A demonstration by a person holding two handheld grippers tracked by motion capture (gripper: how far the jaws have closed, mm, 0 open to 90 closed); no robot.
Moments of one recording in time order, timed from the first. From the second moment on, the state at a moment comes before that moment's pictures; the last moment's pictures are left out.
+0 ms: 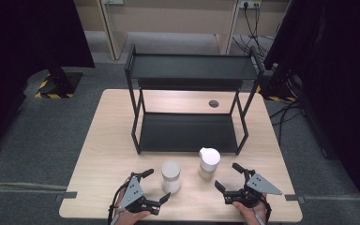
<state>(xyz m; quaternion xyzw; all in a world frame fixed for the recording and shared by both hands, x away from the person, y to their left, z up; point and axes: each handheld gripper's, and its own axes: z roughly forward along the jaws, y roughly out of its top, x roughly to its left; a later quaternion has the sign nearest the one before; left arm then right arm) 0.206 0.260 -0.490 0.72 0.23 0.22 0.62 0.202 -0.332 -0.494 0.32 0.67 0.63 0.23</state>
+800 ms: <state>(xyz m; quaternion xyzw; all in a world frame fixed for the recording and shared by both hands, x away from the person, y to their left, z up) 0.212 0.240 -0.481 0.72 0.24 0.21 0.61 0.202 -0.331 -0.495 0.32 0.66 0.64 0.23</state>
